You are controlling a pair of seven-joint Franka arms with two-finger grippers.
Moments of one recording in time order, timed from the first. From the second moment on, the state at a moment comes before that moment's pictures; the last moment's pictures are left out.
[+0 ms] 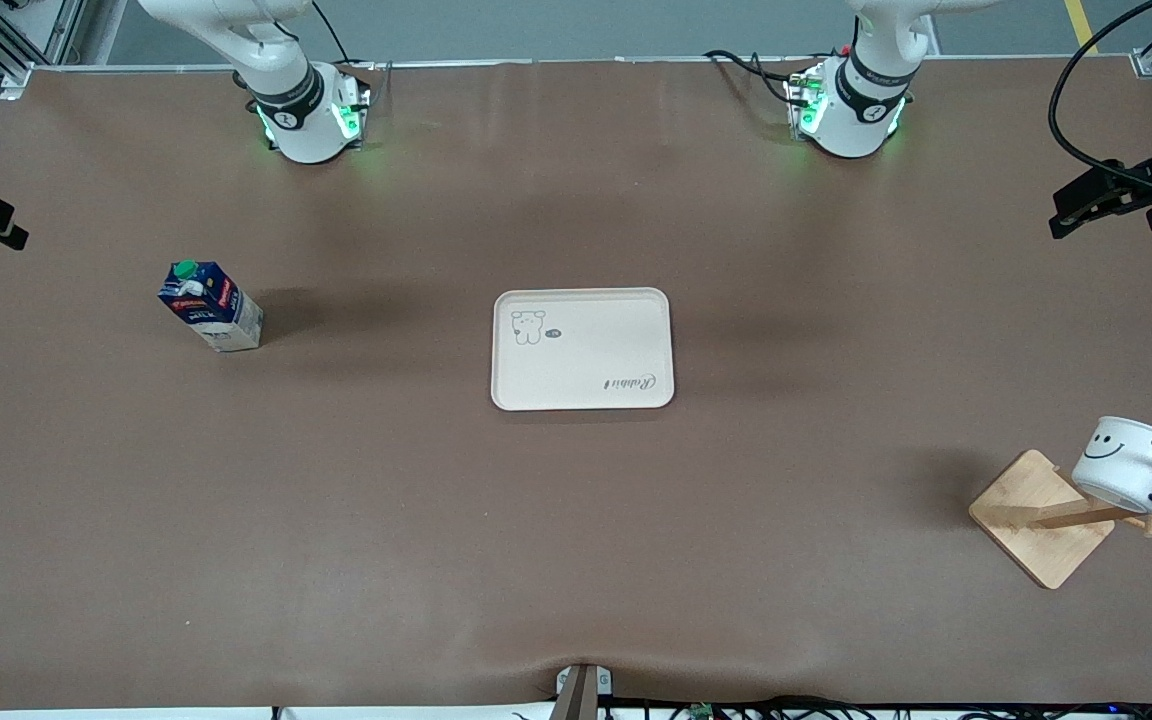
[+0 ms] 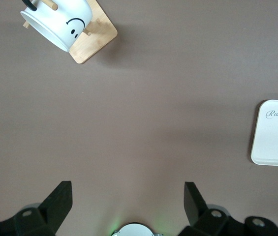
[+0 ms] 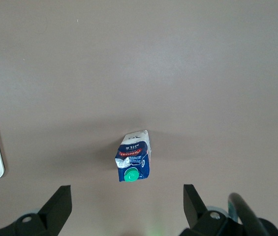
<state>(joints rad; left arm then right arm) 0.06 -0.01 -0.11 -1.47 0.03 1.41 -0.10 0.05 -0.07 -0.19 -1.60 -0.02 1.50 -0.04</state>
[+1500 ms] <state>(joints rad) 0.30 0.02 -0.10 -1.71 0.01 1.91 -0.10 0.05 -0.07 -0.19 -1.60 -0.02 1.50 -0.04</state>
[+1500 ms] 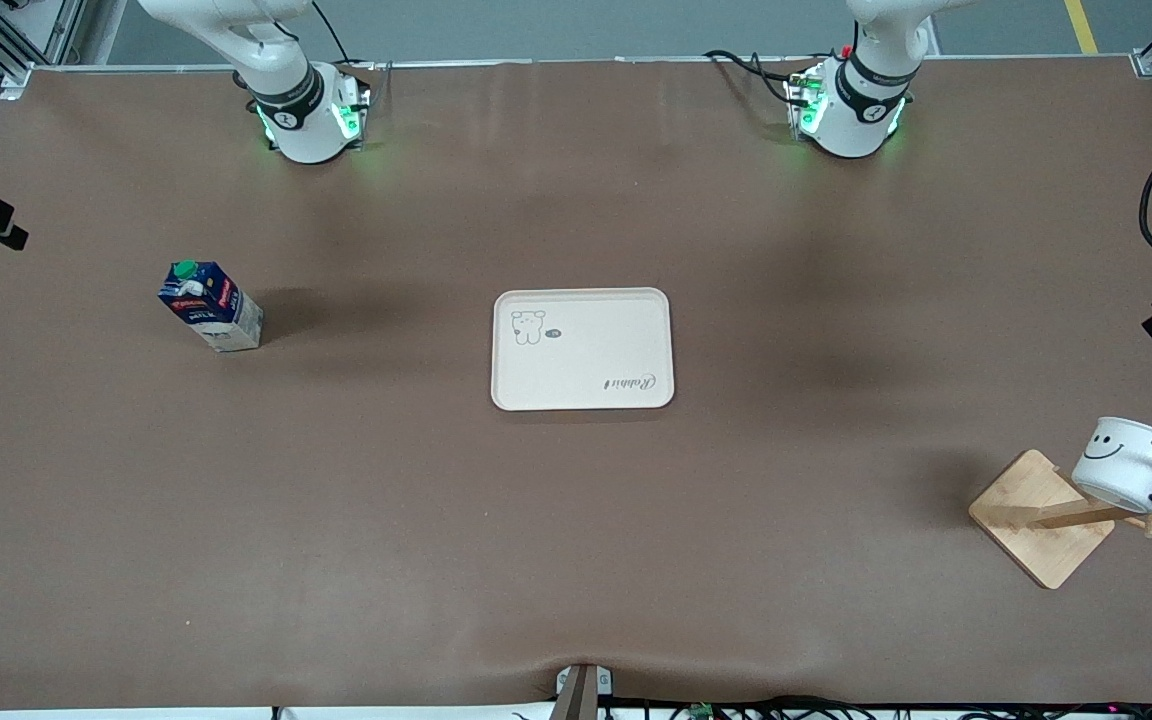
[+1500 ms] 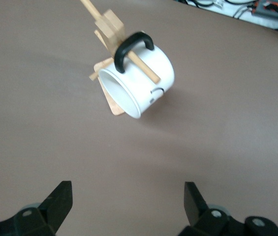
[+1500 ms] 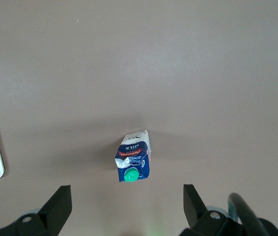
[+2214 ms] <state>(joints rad) 0.35 0.02 -0.10 -1.92 -0.13 2.29 -0.10 0.05 -0.06 -0.19 -1.60 -0.02 1.50 -0.04</state>
